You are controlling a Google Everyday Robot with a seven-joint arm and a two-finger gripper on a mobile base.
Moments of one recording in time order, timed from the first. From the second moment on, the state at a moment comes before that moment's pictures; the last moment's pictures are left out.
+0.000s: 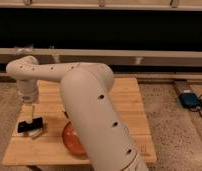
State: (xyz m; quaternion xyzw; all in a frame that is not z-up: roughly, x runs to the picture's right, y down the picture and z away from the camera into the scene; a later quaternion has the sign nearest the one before) arm -0.353 0.119 0.758 -0.46 -0.08 -0.01 0.89
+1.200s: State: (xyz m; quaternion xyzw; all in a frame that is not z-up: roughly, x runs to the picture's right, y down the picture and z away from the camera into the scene) arm -0.288 0.047 0.808 -0.40 -0.02 0.02 0.91
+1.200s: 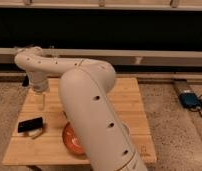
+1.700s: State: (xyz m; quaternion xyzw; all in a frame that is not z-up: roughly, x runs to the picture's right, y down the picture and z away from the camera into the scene) arm -0.228 0.023 0.820 -0.39 0.03 0.06 0.92
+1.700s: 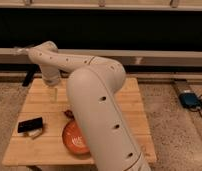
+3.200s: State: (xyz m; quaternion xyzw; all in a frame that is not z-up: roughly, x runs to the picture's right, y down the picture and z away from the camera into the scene) arm -0.137 -0.002 0.810 -0.36 0.07 0.16 0.92
